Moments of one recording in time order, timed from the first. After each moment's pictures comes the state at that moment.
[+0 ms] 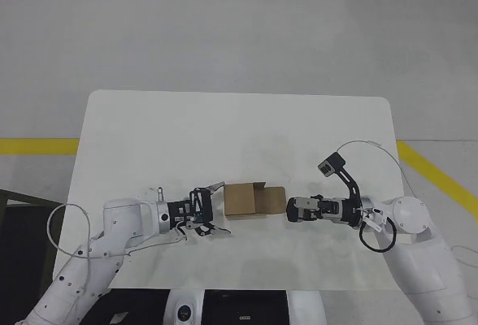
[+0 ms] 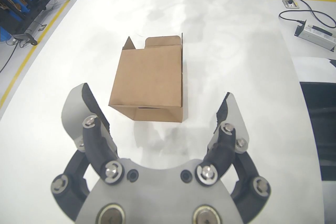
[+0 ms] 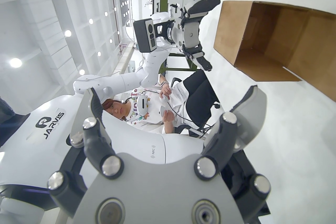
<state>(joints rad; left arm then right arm) 1.32 -0.97 -1.17 -1.74 1.64 -0.85 0.19 -1.28 -1.06 1.34 -1.64 0.48 -0.19 1.26</state>
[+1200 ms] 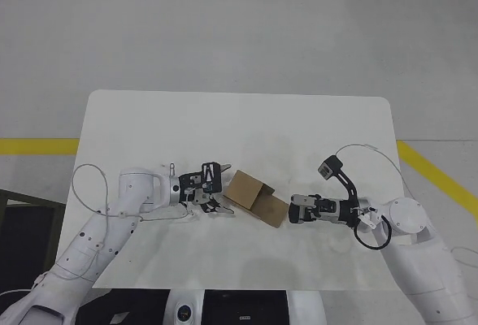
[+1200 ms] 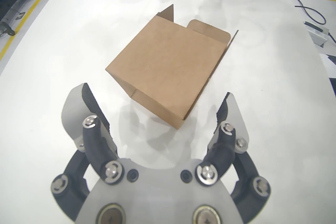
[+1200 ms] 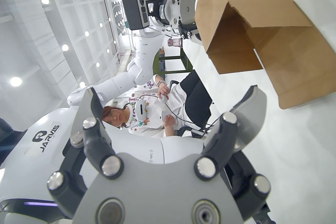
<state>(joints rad) 0.99 -1.02 -1.00 -1.43 1.56 -0.98 0.17 -1.29 -1.04 1.33 -1.61 0.45 -0.13 1.21</state>
